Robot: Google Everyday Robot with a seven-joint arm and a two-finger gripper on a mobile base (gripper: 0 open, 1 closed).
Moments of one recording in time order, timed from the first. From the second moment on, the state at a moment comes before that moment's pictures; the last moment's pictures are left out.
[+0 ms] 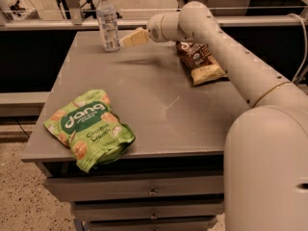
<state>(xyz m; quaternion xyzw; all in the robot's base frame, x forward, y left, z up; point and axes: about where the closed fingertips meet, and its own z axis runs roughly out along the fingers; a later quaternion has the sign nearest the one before) 0.858 0.024 0.901 -0.37 0.72 0.20 0.55</state>
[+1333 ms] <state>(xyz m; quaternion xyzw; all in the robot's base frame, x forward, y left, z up) 0.859 0.124 0.940 -0.40 0.65 0.30 0.57</state>
